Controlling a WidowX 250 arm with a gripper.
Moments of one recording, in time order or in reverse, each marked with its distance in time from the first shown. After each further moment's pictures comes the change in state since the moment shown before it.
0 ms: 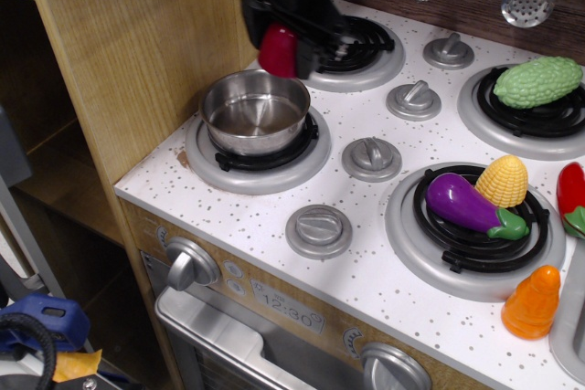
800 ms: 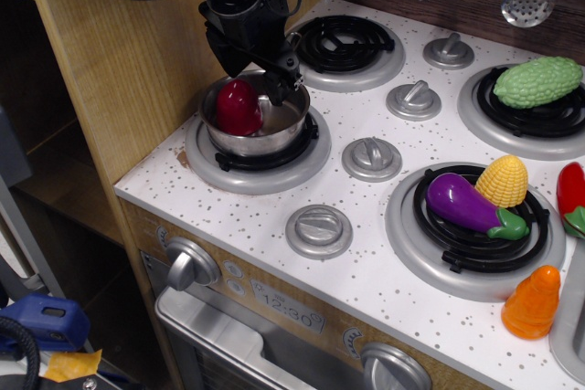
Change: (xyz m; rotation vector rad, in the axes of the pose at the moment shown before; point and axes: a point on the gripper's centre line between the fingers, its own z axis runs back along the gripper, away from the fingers) arm -0.019 0.011 -0.036 -0.055 -0.075 -0.012
